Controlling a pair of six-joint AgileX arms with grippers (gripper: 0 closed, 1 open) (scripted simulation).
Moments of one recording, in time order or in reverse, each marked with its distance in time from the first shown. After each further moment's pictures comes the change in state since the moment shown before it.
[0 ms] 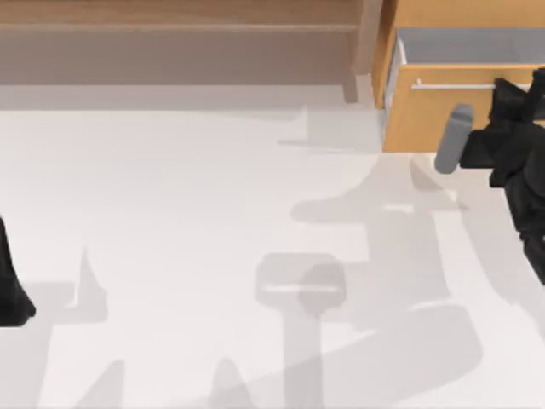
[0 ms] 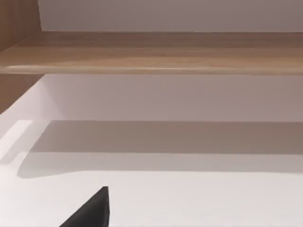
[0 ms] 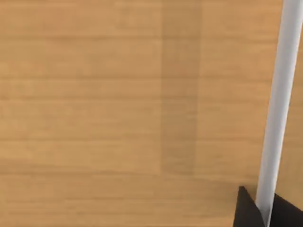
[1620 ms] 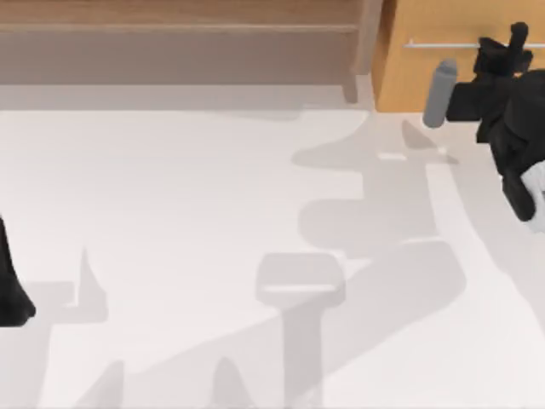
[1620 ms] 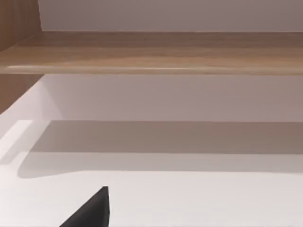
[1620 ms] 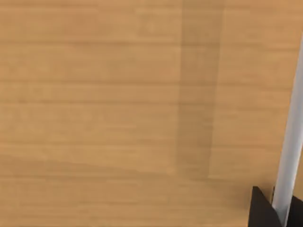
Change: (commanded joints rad) left arm 0.000 0.000 0.000 0.000 0.000 0.000; right arm -0.046 0.159 0.368 -0.213 -0.046 0.001
